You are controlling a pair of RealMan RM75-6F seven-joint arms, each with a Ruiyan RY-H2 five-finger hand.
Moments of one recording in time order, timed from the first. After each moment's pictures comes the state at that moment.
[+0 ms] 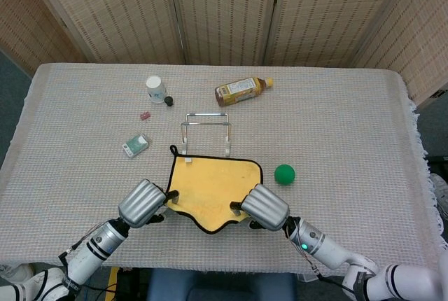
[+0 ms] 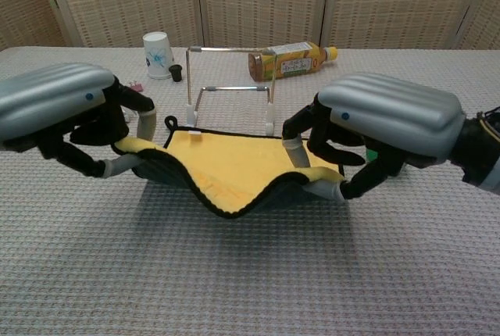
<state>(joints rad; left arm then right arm) -0.57 -1.39 -0.06 -1.65 1.68 1.17 0.18 0.64 -1.47 0.02 -1.57 -1.79 1.14 -0.06</state>
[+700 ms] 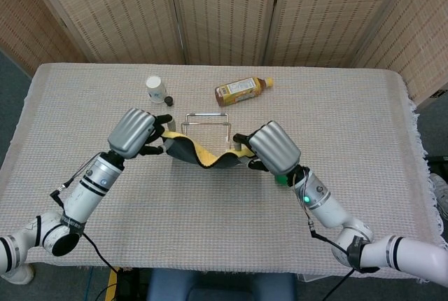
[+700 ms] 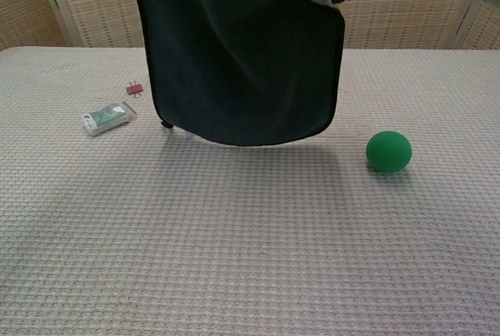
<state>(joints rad) -0.80 -1.22 -0.37 -1.66 1.32 0.97 -0.06 0.76 -1.36 0.31 -1.63 -1.54 1.14 -0.10</state>
